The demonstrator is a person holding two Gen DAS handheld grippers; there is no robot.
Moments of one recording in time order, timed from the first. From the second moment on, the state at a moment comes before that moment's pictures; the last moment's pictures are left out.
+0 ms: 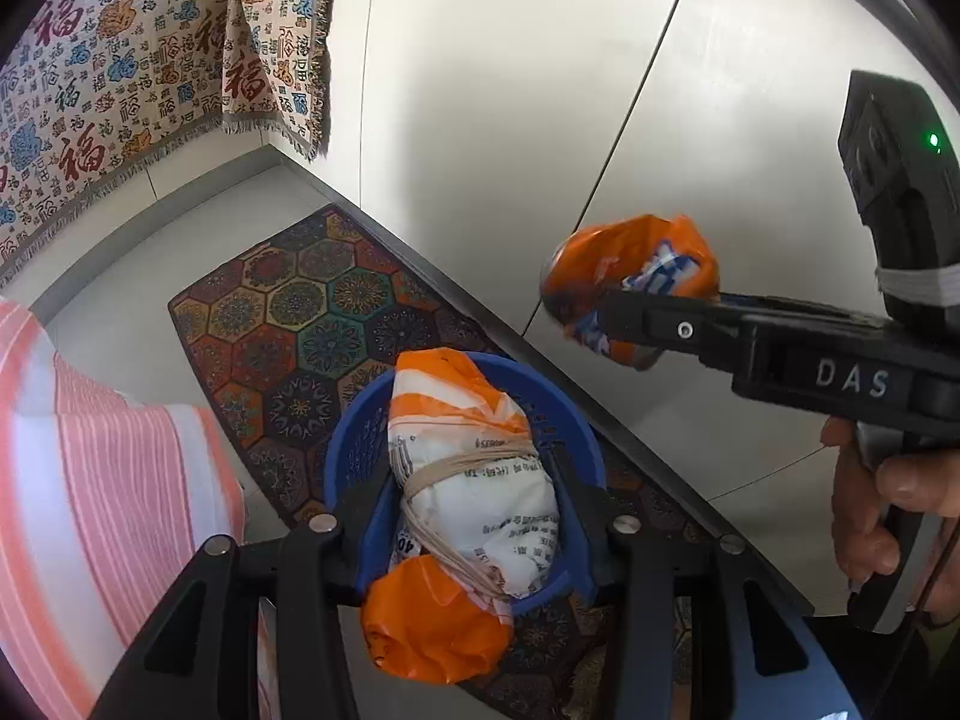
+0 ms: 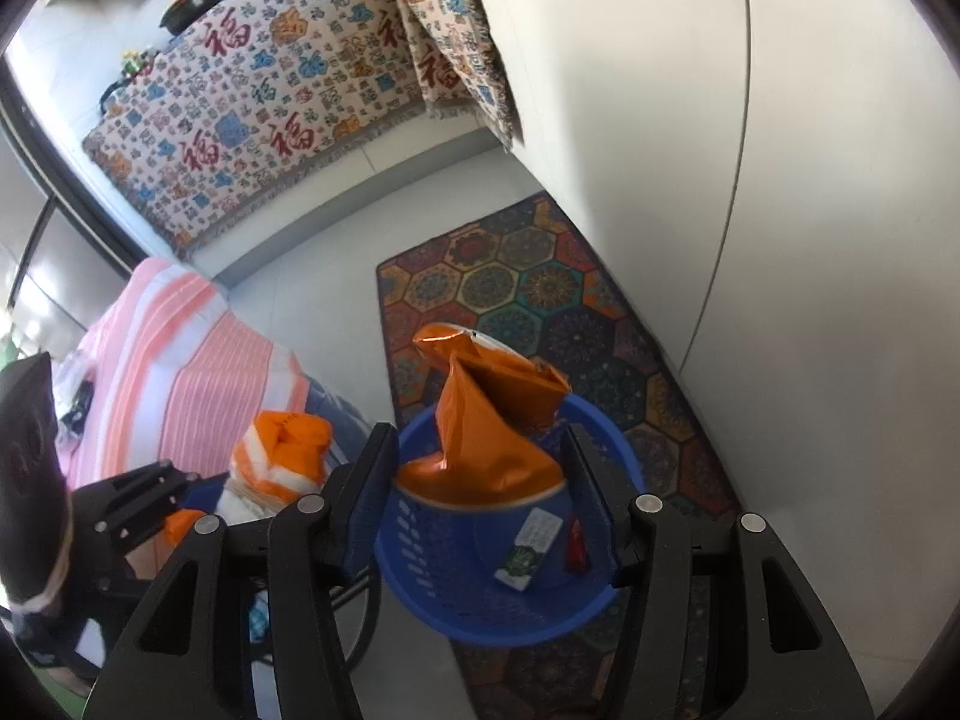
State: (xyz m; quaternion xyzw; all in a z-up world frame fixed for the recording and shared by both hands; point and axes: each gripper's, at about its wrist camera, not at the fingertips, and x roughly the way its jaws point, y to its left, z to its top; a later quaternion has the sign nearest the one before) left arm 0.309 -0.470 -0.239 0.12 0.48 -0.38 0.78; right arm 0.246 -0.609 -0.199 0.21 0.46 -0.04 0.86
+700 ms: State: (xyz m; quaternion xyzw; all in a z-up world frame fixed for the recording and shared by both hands) left arm 0.266 -0.411 -0.177 0.06 0.42 -0.36 0.83; right arm 0.215 -0.574 -0.135 0.14 0.35 -0.08 0.92
